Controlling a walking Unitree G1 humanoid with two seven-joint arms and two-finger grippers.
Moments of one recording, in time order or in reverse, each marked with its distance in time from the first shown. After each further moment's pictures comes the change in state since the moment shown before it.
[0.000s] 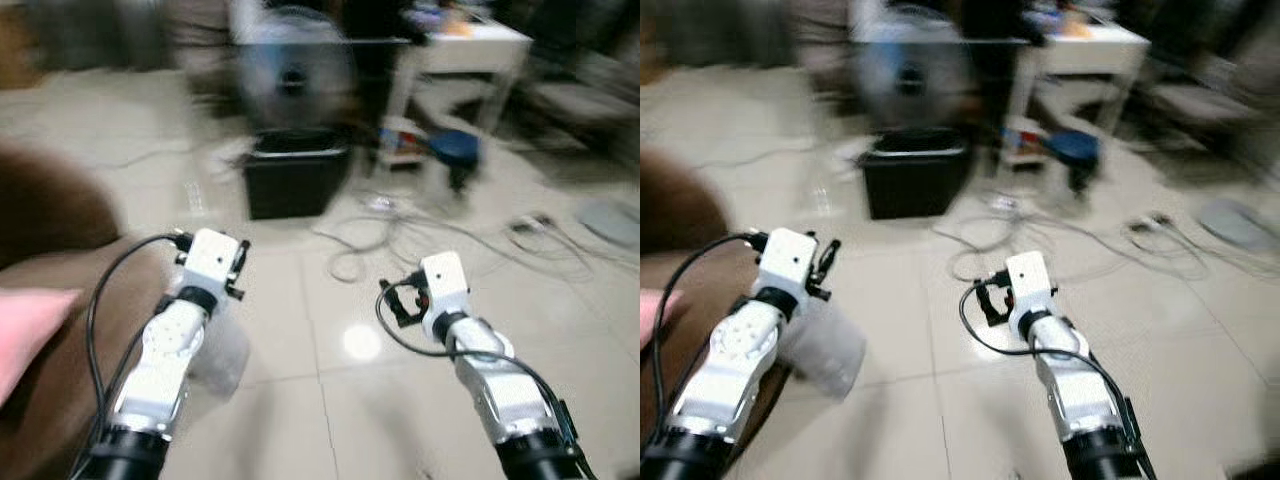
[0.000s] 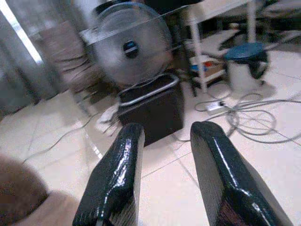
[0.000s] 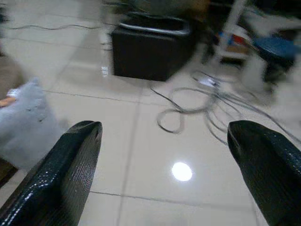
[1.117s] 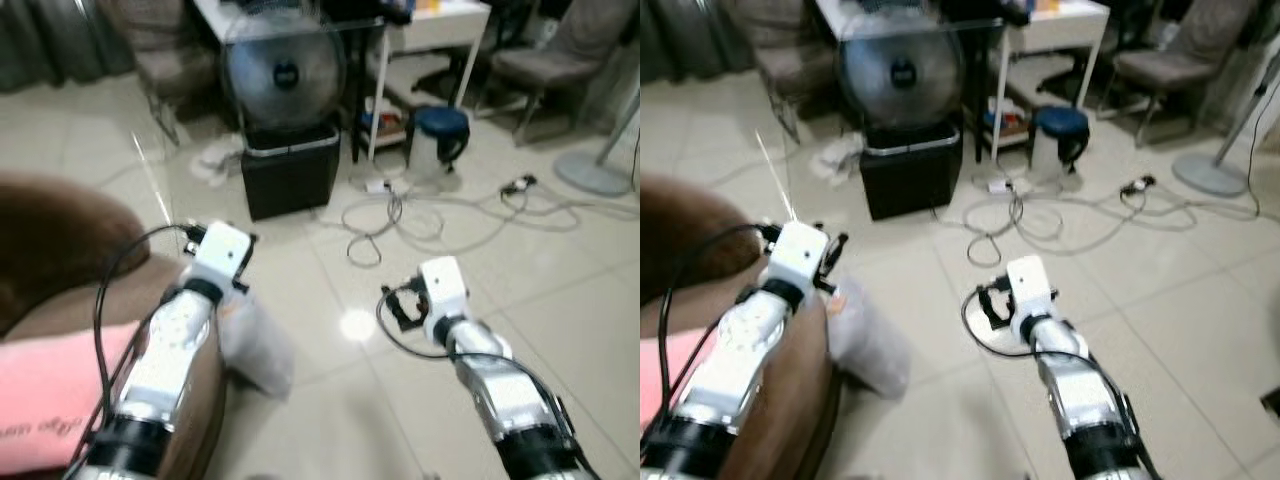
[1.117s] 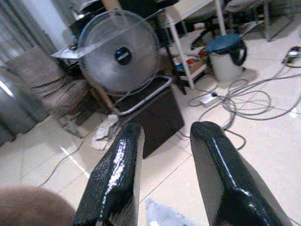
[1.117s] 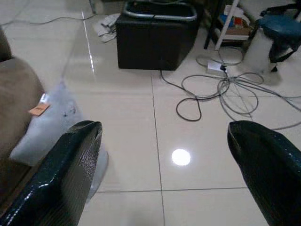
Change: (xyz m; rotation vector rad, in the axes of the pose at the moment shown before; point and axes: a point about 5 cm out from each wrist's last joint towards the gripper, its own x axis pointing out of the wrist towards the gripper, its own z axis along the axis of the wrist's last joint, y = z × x) left arm 0.006 0.004 0.006 0.093 -0.025 -0.003; right arm 0.007 0.003 -0.009 -0.019 0.020 0.025
